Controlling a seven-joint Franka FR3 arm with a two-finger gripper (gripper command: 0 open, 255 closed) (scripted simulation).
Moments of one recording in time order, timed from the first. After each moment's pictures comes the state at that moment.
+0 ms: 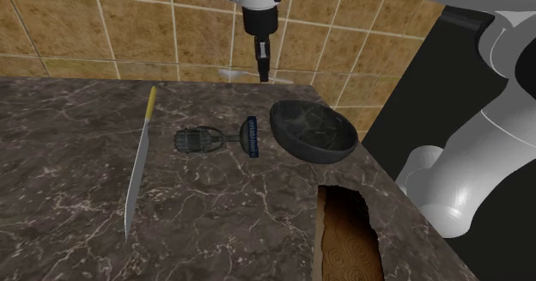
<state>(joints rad) 0.35 -0.10 0.14 -1.72 -0.19 1.47 -0.43</state>
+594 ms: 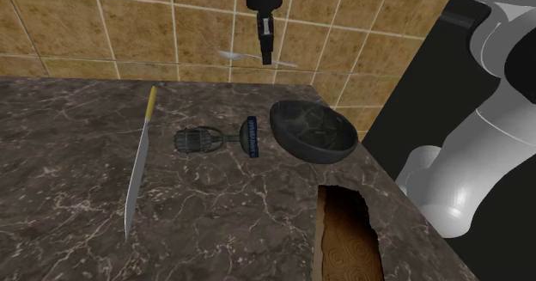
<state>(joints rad) 0.36 -0.06 0.15 -1.55 -0.20 1.34 -0.44</state>
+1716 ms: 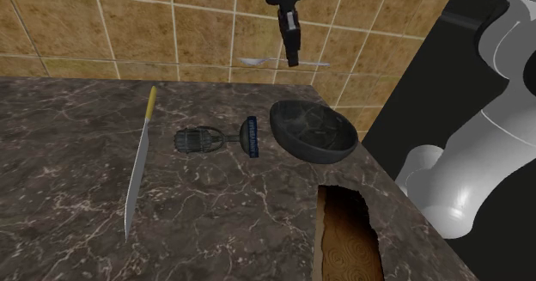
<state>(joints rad) 0.39 -0.10 0.18 -1.51 -0.17 1.08 -0.39</state>
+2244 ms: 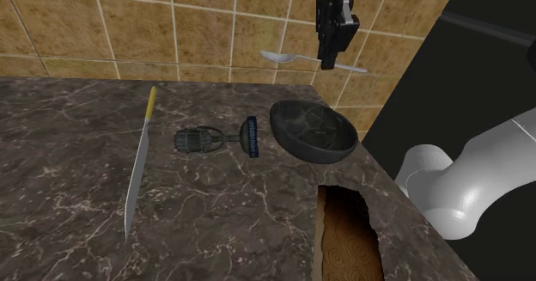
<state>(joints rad) 0.46 -0.37 0.25 -1.65 -0.09 1.10 -0.27</state>
